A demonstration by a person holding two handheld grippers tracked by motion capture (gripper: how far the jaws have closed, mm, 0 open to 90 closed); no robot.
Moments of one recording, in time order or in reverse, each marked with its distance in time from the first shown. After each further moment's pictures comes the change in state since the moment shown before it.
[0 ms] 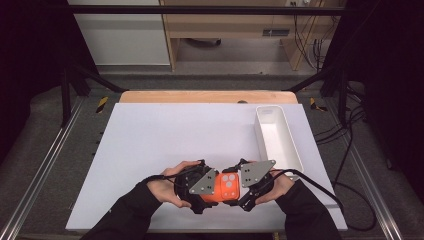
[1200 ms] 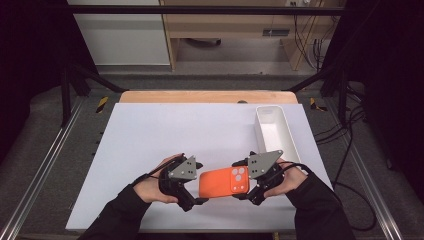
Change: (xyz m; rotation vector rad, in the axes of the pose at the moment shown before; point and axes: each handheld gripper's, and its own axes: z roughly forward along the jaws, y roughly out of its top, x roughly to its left) left arm 0.009 -0.034 -0.026 -0.111 -0.005 -0.305; right arm -0.009 0.018 -0.032 0.119 -0.024 0.035
